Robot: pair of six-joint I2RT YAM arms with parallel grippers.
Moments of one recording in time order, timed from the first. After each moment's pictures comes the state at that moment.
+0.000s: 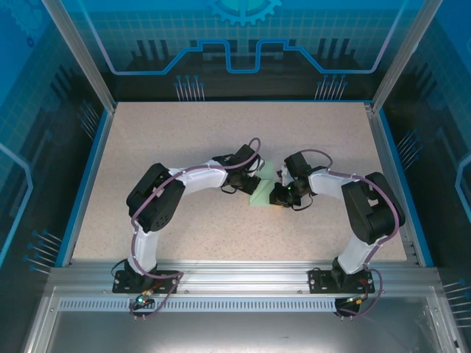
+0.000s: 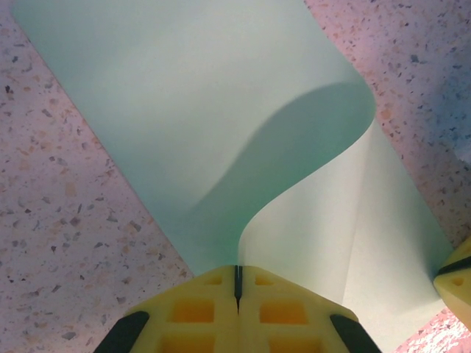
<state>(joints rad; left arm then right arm) -0.68 2.01 1.35 -0.42 0.08 -0.22 0.37 1.72 0.87 -0.43 -0.44 0.49</state>
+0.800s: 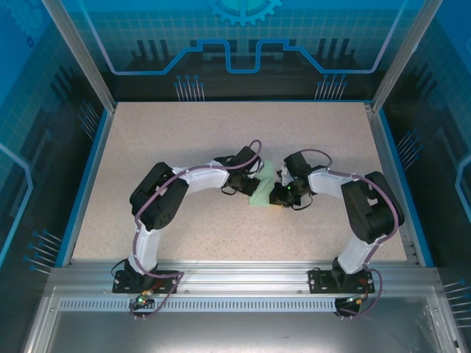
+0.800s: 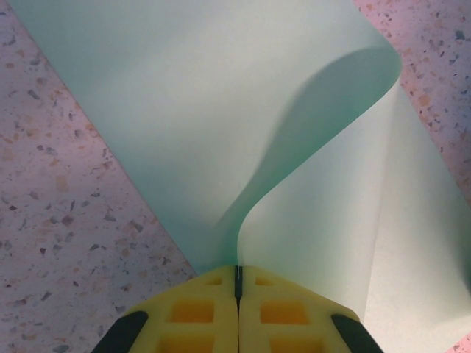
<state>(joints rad) -0.68 2.04 1.35 -0.42 0.06 -0.22 0.37 1.73 0.88 -0.44 -0.44 0.49</state>
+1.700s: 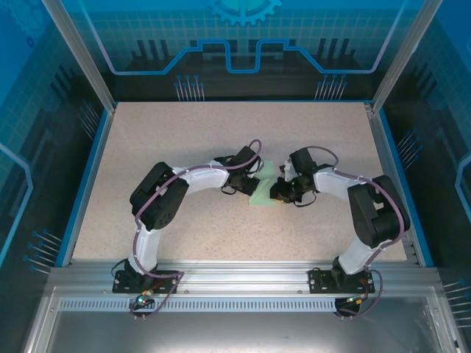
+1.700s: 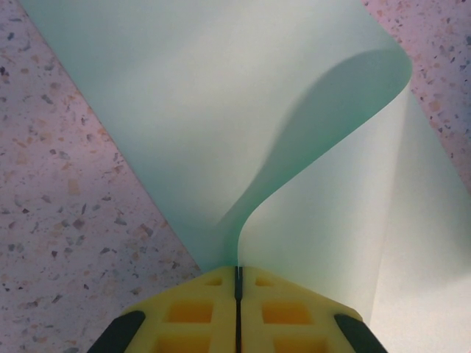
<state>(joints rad) -0.68 2.05 1.35 -0.42 0.05 -0.22 0.32 1.67 0.88 -0.40 -0.55 0.52</state>
